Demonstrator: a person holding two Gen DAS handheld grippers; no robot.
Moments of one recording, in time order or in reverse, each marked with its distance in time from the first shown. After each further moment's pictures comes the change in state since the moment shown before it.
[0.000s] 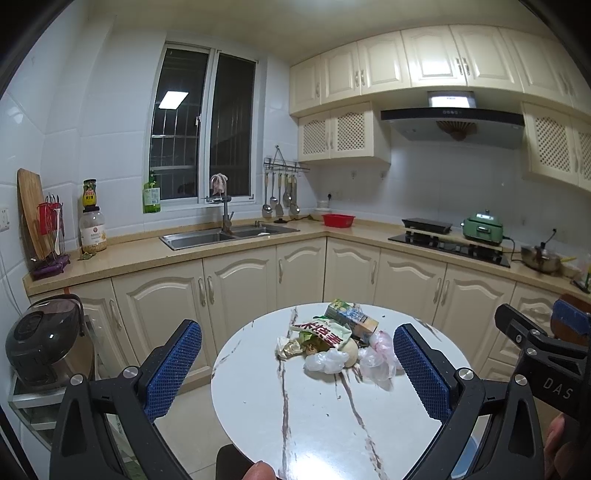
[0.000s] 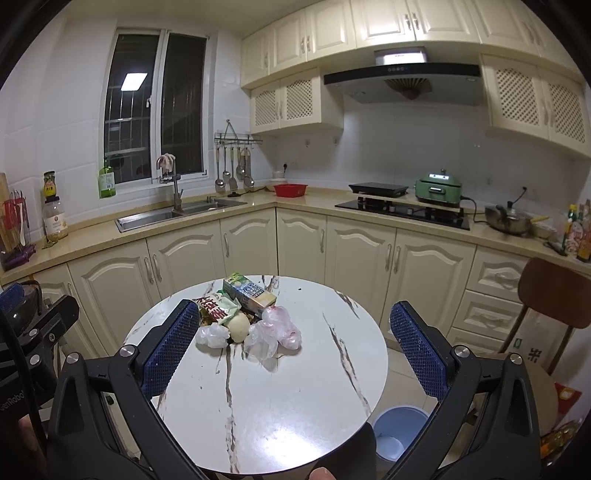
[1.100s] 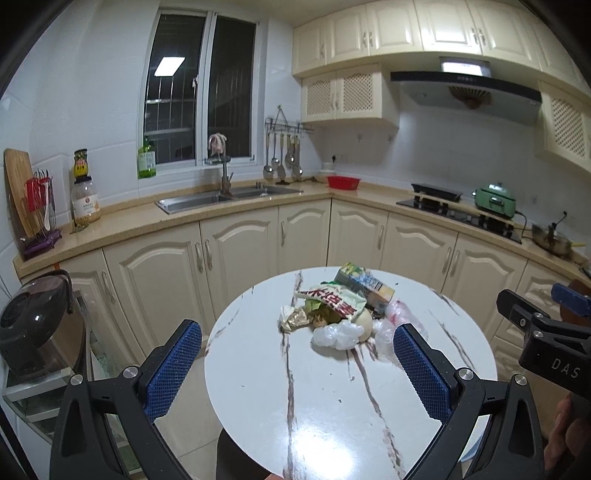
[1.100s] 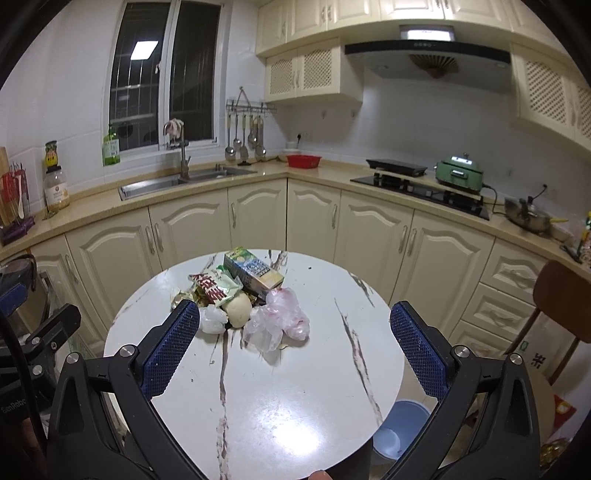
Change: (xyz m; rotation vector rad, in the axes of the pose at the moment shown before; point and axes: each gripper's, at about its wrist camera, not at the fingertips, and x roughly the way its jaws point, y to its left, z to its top) left arm 0.089 0.011 -0.001 -0.009 0.168 0.008; right arm 0.072 0.008 -0.005 -0.056 0.128 0.028
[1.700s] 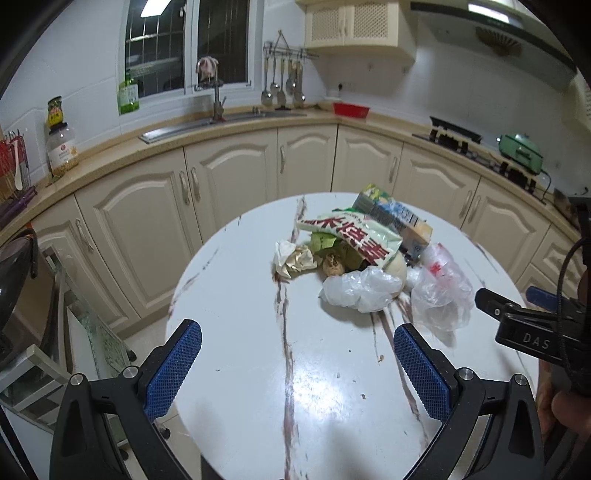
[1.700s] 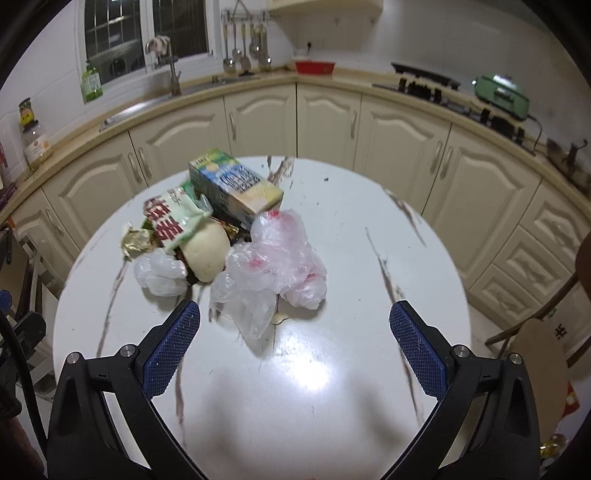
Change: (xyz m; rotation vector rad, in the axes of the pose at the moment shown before) left arm 0.152 0.010 0.007 -0.010 0.277 0.003; right arm 0.180 -0.012 -0.034 0.017 0.360 0.066
